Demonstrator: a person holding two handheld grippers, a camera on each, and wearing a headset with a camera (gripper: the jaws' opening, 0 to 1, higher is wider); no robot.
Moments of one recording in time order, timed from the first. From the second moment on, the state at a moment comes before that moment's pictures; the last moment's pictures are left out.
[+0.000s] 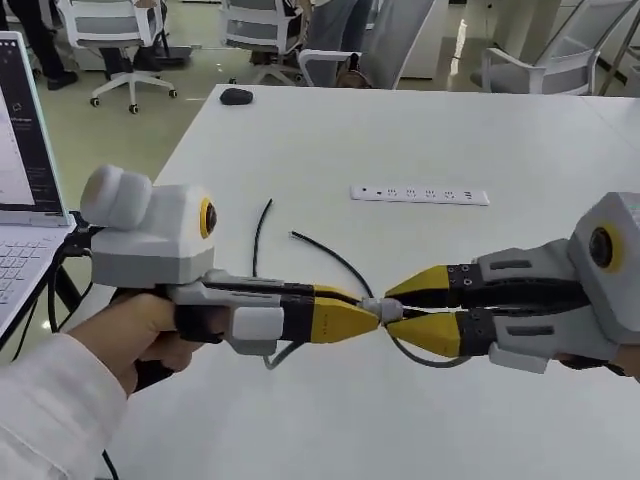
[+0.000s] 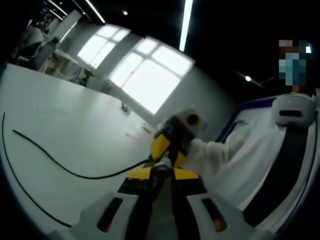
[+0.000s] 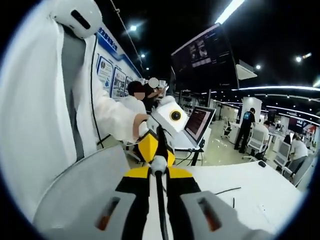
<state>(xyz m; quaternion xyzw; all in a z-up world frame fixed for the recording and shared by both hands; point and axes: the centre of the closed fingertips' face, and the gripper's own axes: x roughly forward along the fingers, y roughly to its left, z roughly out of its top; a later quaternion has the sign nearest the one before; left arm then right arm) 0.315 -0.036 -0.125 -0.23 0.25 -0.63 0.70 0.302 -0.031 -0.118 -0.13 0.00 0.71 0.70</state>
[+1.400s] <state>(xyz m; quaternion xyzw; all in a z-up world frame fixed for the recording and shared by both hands) 0.319 -0.034 -0.096 -0.05 0.04 -0.65 0.76 0.310 -0.037 -0.100 0.13 0.12 0.71 0.69</state>
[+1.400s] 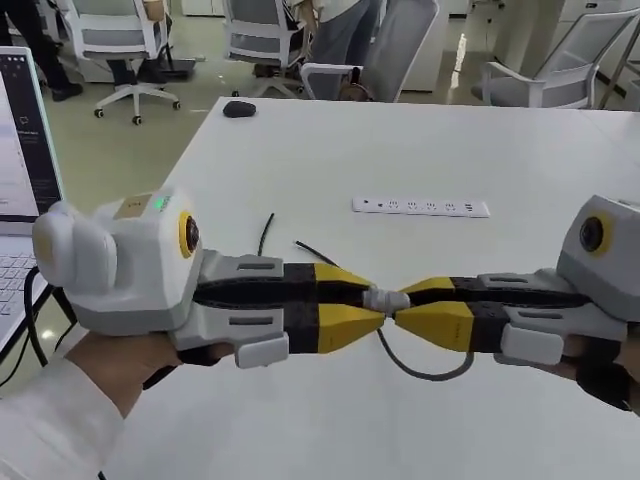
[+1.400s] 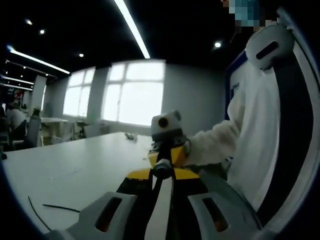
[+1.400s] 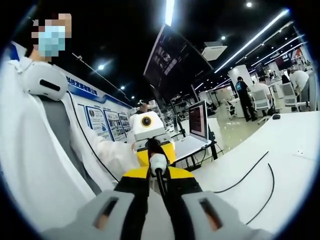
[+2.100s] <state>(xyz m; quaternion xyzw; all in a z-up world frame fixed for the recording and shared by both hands) 0.322 -0.038 -0.116 -0.17 0.15 -0.64 0.73 0.305 -0.037 -0.115 -0.02 0.04 0.71 0.70</state>
